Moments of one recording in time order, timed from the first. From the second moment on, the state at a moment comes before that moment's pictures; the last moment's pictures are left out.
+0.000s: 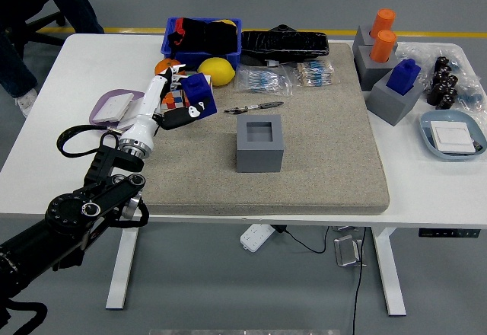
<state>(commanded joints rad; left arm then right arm) -0.70 0.13 -0.60 -0.86 0.92 0.47 -0.39 0.04 -0.32 2.00 0.19 -1.66 0.16 -0.21</state>
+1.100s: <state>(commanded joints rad) -0.85 0.11 -0.35 -0.90 0.88 0.34 -0.25 0.05 -0.33 1.98 0.19 -1.66 0.16 -0.21</state>
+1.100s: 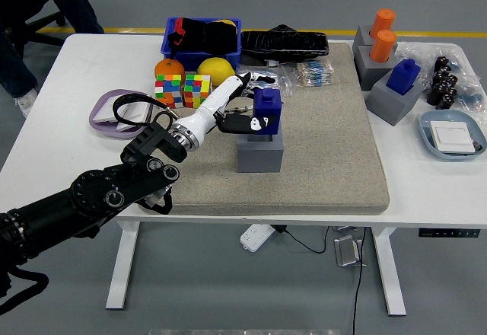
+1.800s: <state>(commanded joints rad) -0.83 0.09 -0.35 -0.86 0.87 0.35 -0.27 0.04 -0.33 1.96 0.20 -1.64 0.16 -0.21</state>
